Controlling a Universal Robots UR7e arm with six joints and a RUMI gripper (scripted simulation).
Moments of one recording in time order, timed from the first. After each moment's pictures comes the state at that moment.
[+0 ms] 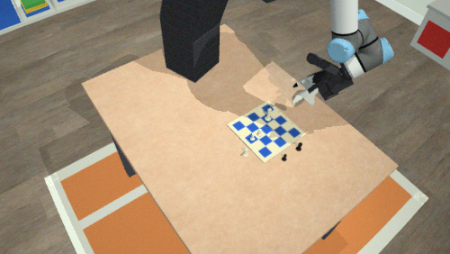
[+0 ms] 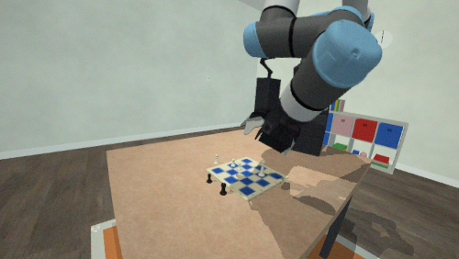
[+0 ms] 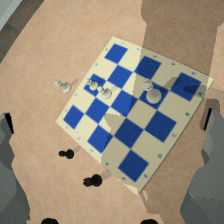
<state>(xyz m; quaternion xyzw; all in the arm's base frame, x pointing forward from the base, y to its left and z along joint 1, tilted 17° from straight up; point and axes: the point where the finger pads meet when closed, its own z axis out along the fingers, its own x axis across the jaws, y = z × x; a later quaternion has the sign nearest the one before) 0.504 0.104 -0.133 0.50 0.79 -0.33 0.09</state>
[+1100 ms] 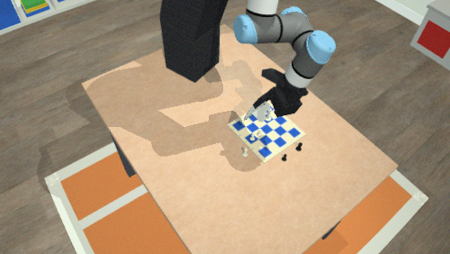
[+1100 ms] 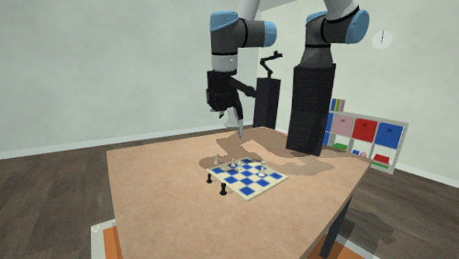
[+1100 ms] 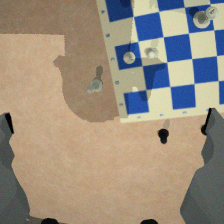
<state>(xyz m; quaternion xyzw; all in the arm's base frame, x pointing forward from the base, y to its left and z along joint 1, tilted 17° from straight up) 0.523 -0.043 -0.145 0.77 0.64 -0.01 0.05</state>
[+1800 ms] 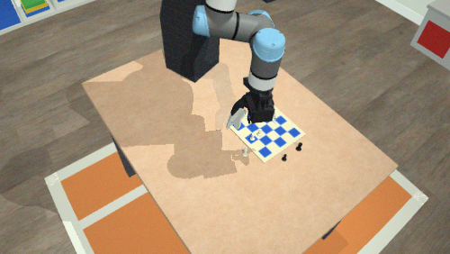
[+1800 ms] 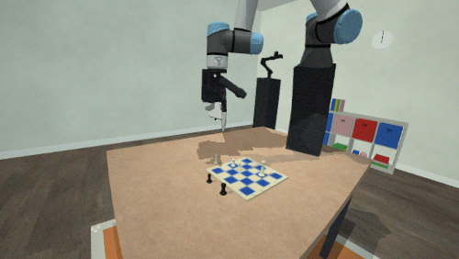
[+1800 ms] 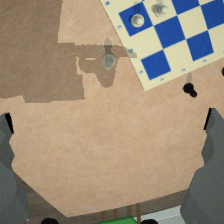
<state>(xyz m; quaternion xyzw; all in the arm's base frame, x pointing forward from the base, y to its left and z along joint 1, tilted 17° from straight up) 0.531 -0.101 -0.153 0.83 0.54 0.13 0.04</state>
